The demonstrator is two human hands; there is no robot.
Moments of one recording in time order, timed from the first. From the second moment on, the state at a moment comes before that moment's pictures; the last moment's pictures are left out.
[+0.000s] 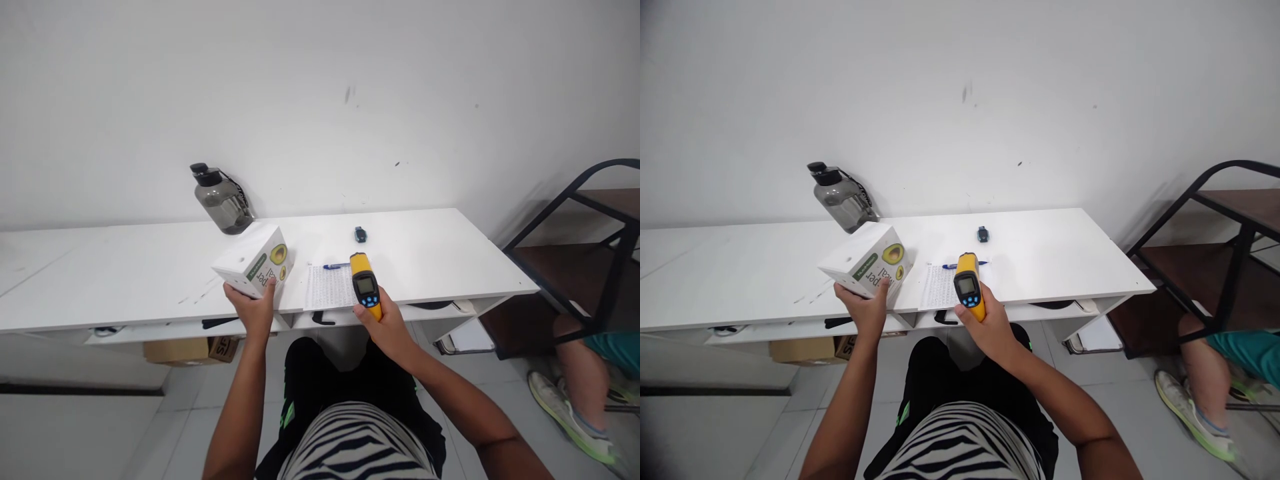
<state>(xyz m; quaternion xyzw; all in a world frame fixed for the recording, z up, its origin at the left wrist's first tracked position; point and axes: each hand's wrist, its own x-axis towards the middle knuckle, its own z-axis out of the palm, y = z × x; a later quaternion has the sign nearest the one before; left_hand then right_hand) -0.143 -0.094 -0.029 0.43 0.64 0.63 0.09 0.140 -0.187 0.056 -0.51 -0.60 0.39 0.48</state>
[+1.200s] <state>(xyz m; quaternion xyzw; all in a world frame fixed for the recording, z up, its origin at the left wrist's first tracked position) -0.140 -0.096 -0.025 0.41 0.66 0.63 0.06 0.197 -0.048 0.032 -0.73 -0.67 -0.09 0.09</state>
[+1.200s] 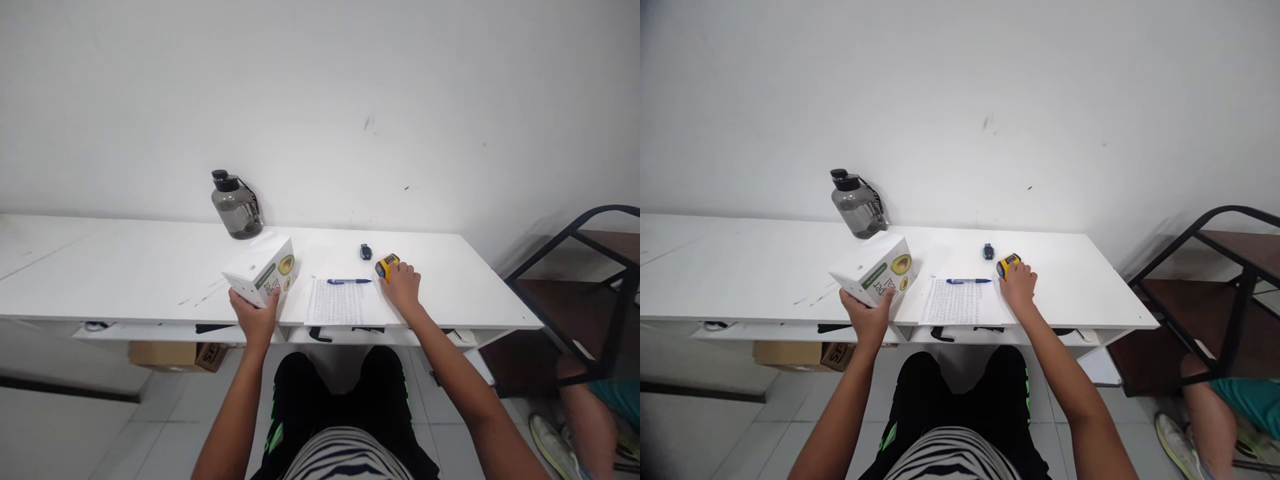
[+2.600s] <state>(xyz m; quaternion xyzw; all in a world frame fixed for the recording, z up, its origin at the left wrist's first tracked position) 0.007 -0.132 -0.061 0.81 0.49 0.30 -0.09 0.178 -0.067 0.007 -0.54 -0.68 0.34 0.36</state>
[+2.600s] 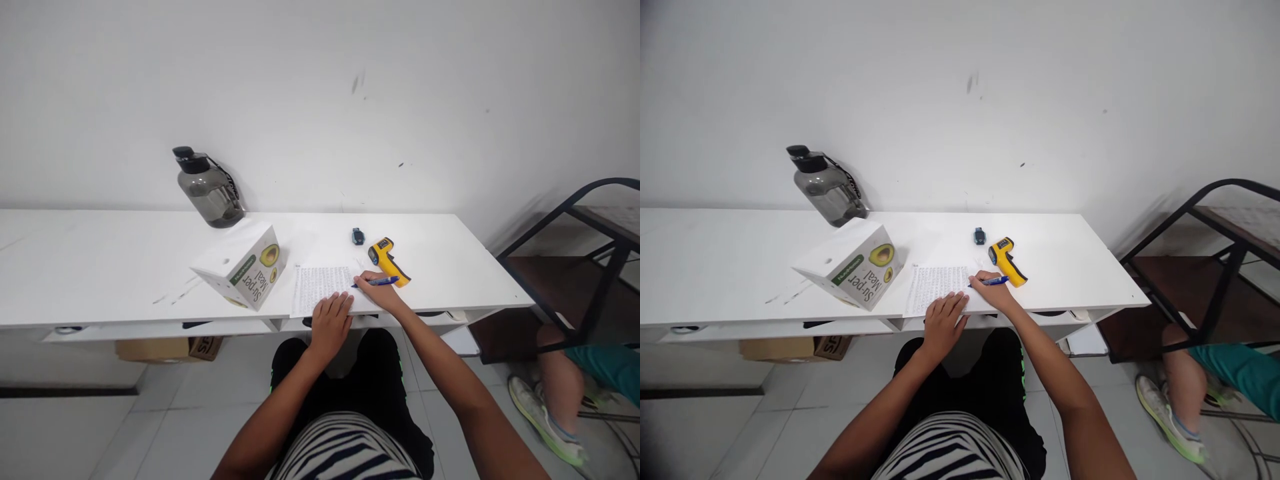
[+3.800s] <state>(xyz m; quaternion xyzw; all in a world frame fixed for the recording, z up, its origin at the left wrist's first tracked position) 0.007 -0.130 -0.062 0.80 0.48 0.33 -0.13 0.179 -0.063 0.002 -0.55 -0.66 0.36 0.36</state>
